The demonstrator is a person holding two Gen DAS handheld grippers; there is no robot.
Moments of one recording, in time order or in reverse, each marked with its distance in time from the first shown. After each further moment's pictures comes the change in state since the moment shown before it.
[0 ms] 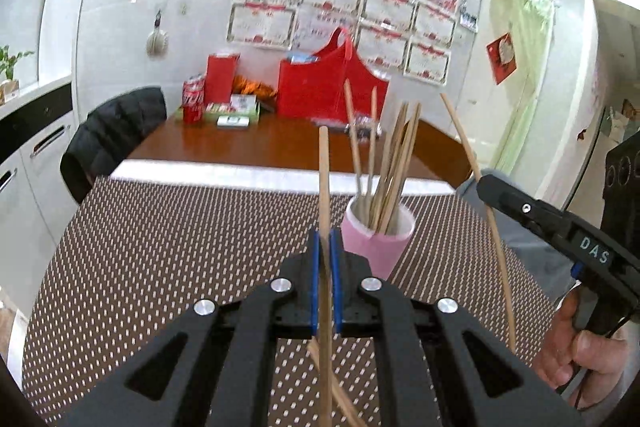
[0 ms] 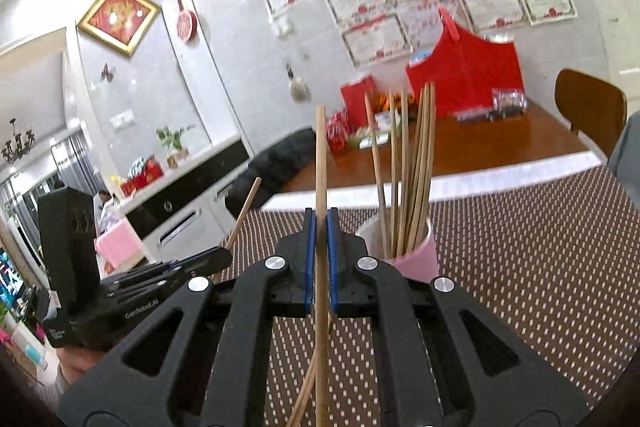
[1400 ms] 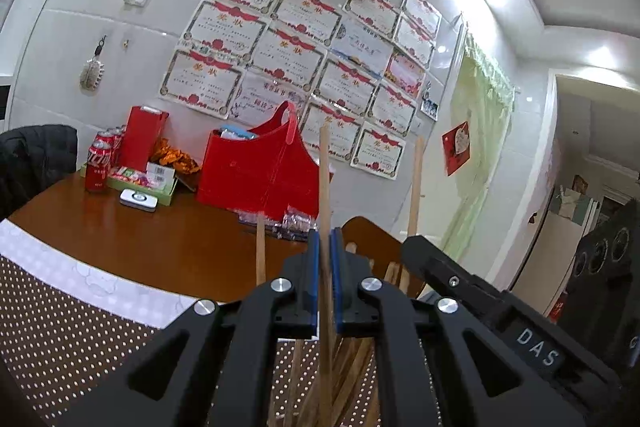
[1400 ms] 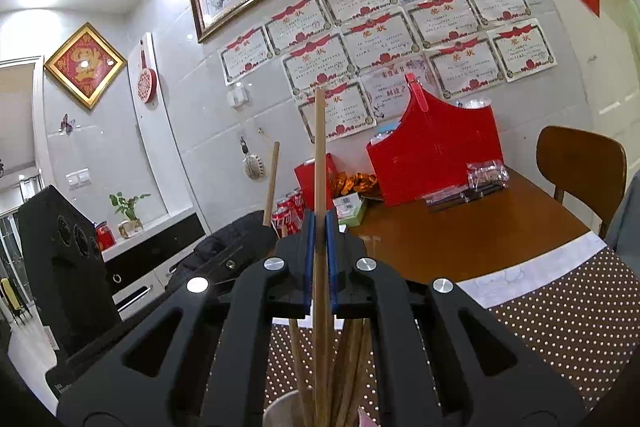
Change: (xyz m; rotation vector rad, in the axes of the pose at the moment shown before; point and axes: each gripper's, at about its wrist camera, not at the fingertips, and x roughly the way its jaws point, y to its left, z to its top) left arm 0.149 -0.033 0.084 -0.116 -0.291 -0.248; right arm 0.086 -0.066 0.073 -0.002 -0.235 -0.116
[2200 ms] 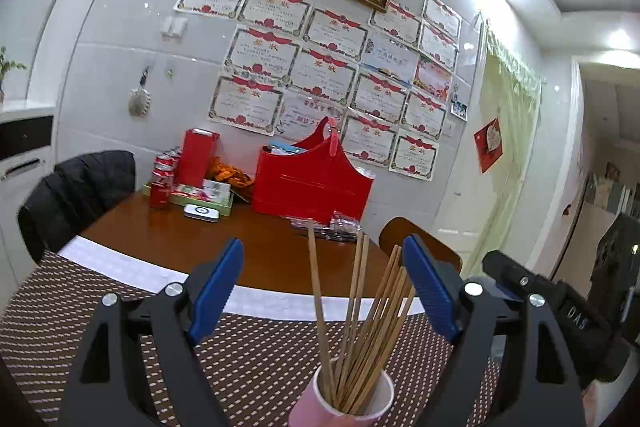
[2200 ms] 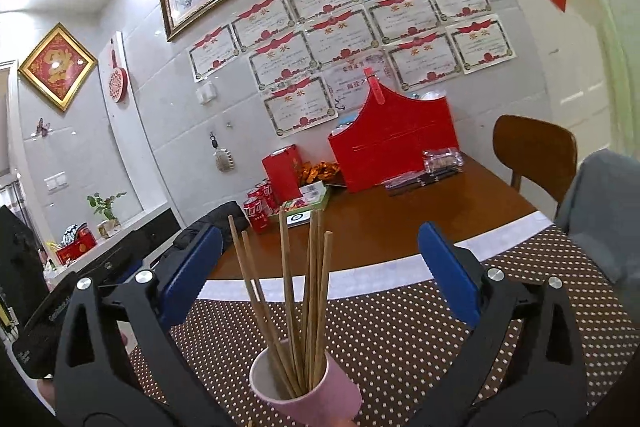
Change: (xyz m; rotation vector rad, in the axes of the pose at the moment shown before) left arm -0.102 -0.005 0.020 0.063 -0.018 0.169; right arm -0.065 0.000 0.010 0.035 0.035 -0.136
